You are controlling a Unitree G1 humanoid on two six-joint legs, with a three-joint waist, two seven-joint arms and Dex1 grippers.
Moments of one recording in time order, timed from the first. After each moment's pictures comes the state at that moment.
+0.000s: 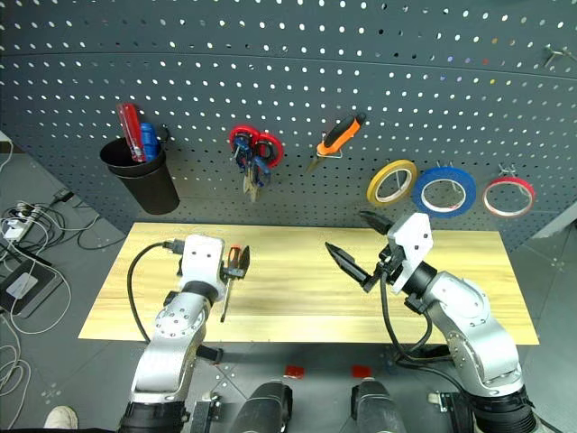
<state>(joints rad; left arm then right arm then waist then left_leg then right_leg) -0.05 0.17 0.06 -0.26 0.12 0.46 -0.07 -0.16 -0.45 0.07 -0.50 0.43 0.36 0.59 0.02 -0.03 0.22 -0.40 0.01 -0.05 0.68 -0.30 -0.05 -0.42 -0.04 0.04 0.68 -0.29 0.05</state>
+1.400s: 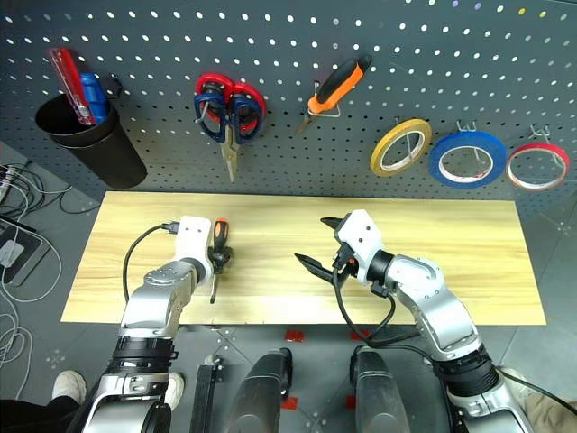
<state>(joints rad) -0.43 0.32 0.12 0.13 0.01 0.73 -0.19 -0.37 -0.38 0.24 -0.31 0.25 0.41 0.63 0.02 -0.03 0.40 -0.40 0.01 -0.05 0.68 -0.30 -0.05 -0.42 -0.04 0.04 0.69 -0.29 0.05</state>
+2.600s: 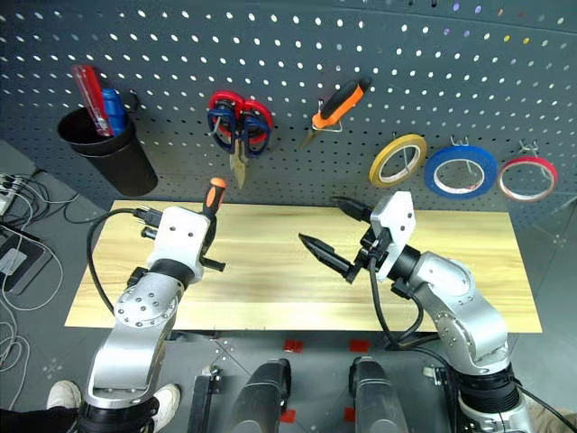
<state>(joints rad) -0.17 0.37 0.01 -0.63 0.18 0.70 -0.12 -0.33 -0.33 0.03 -0.54 0.55 0.51 0.58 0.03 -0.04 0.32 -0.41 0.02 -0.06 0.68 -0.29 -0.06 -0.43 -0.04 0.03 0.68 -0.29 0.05</state>
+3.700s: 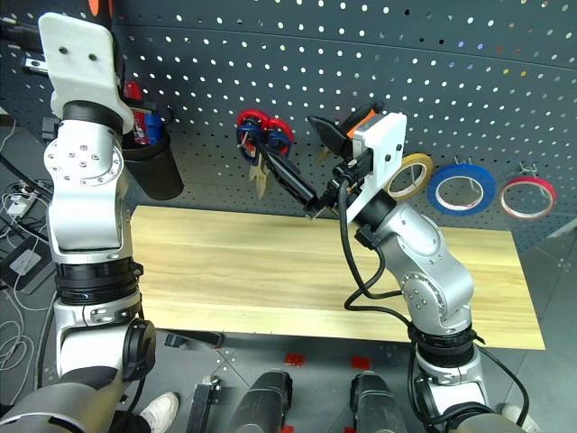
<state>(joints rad) -0.84 0.48 0.20 -0.06 0.21 0.45 -0.01 -0.60 -0.16 0.06 -0.47 0.54 0.52 0.35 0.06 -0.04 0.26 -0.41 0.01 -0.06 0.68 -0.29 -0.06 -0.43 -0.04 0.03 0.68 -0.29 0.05</state>
